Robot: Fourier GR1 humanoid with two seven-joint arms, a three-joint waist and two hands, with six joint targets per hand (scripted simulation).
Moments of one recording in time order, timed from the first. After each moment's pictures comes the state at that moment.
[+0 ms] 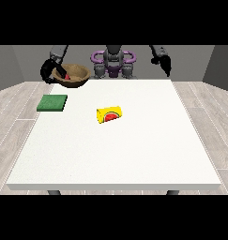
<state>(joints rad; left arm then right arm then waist) -0.28 0.17 0.09 -1.15 -0.02 0.02 -0.26 -0.60 -0.37 -0.14 -0.69 0.10 -0.25 0.22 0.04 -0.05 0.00</state>
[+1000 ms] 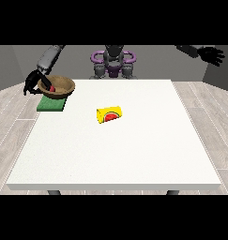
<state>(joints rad) -0.36 0.63 0.49 -1.00 0.29 -0.36 -0.39 -0.53 -0.55 -0.31 -0.70 0.01 -0.16 -0.04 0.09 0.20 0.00</state>
